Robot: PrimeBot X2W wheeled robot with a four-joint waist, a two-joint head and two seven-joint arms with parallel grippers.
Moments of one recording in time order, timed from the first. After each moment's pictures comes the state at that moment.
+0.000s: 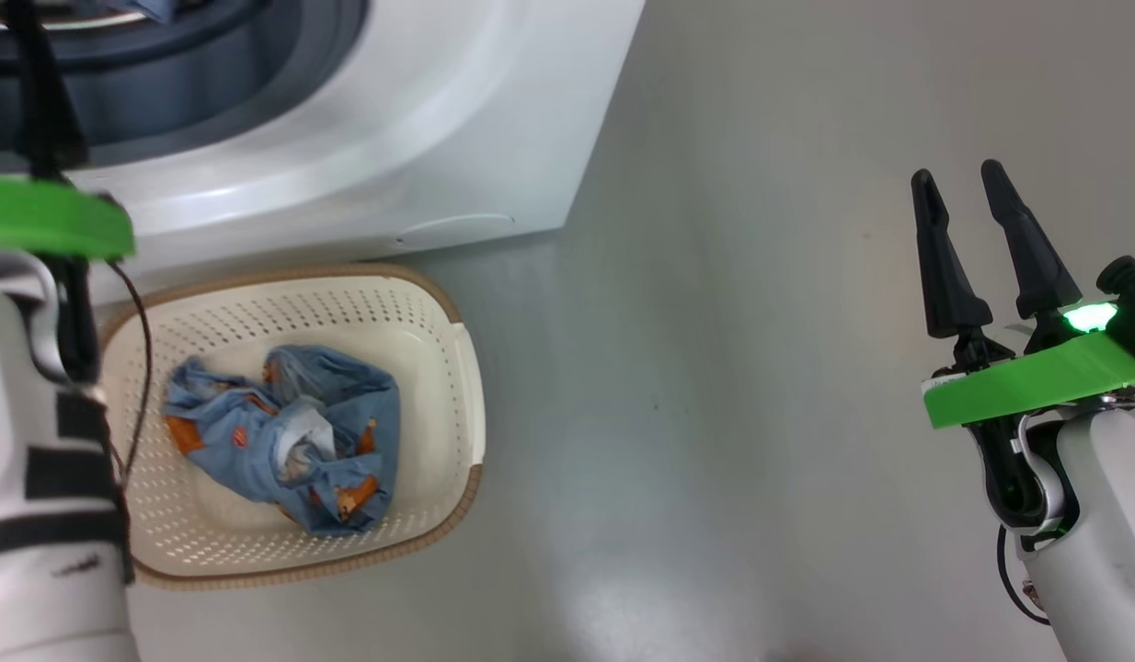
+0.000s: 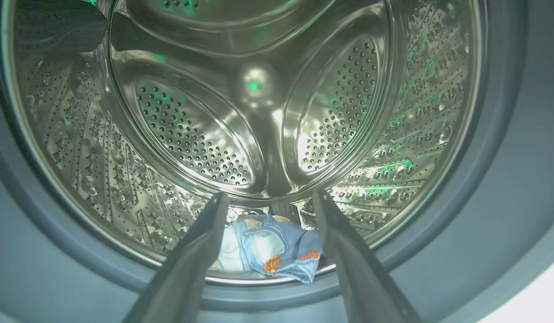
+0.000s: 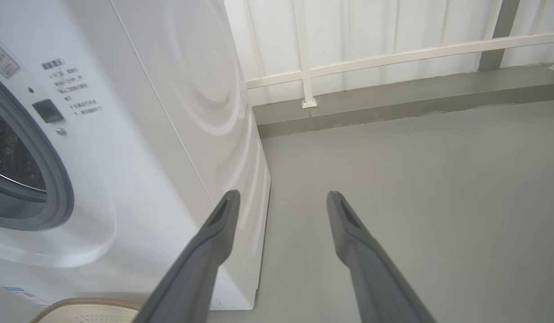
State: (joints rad) left arm -0.93 0.17 0.17 0.63 -0.10 -0.11 -0.26; right arm -0.44 -0.25 0.17 0.22 0.55 0.13 -0.25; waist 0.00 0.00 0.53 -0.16
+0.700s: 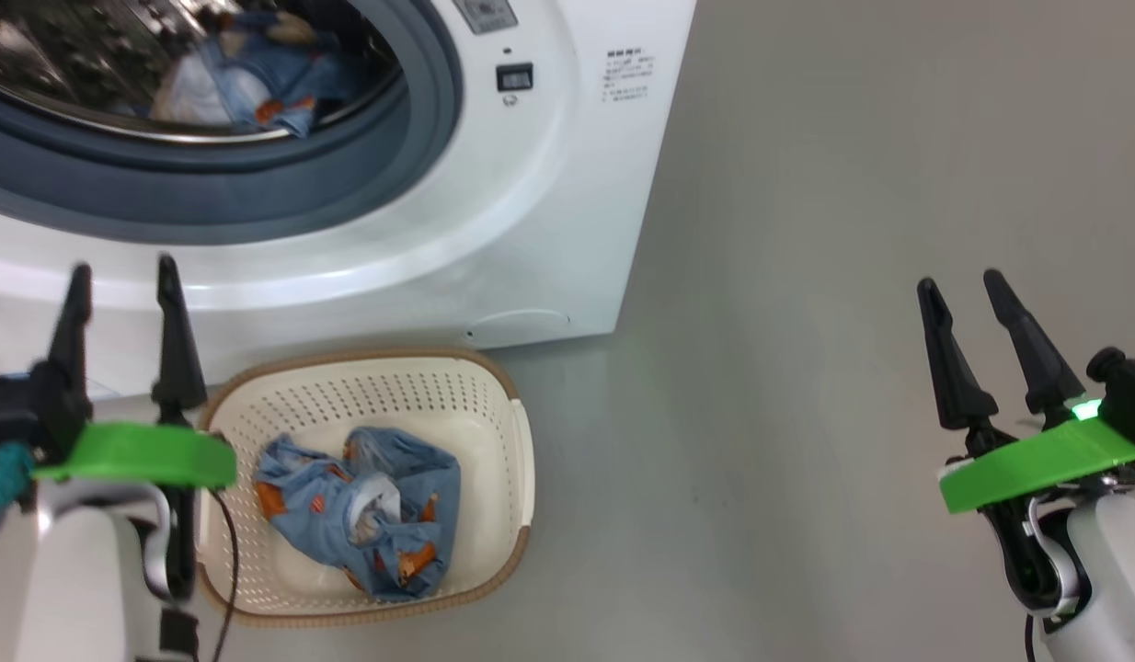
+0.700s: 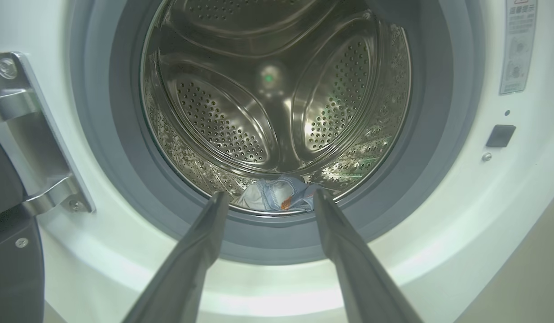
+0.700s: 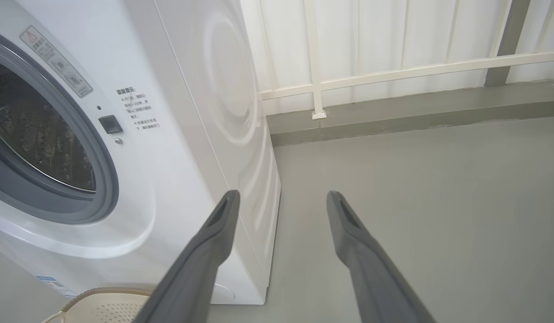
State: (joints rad) left arm -0.50 0.09 0.16 0.45 -0.10 -0.13 -0.26; right arm -0.30 -0.29 0.17 0.26 0.55 0.13 -0.25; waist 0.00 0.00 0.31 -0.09
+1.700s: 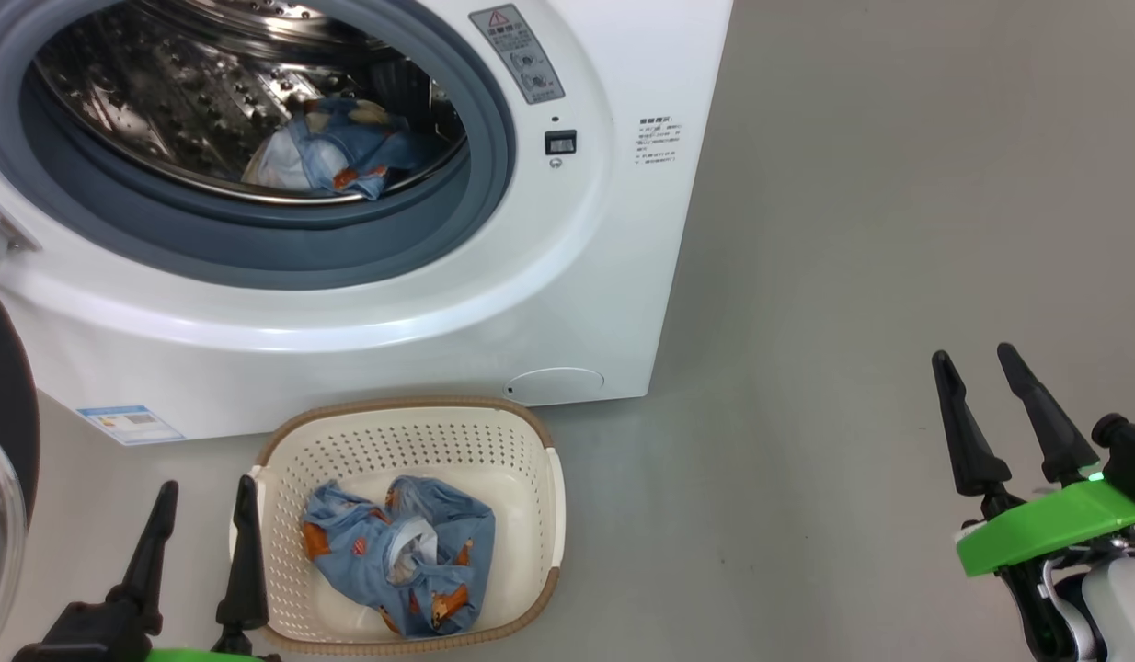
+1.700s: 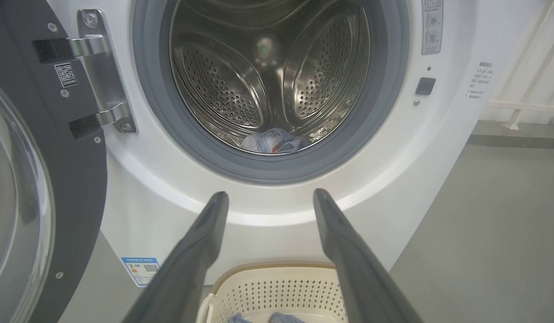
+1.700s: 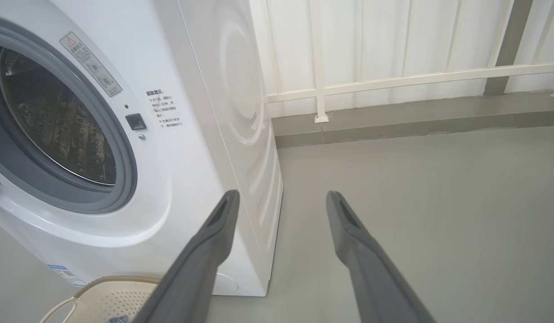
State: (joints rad) left arm -0.06 0.04 0.12 0.21 -0.15 -0.13 -0.26; right arm -0.18 -0.31 0.14 0.27 0.53 0.13 -0.25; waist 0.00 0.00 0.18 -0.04
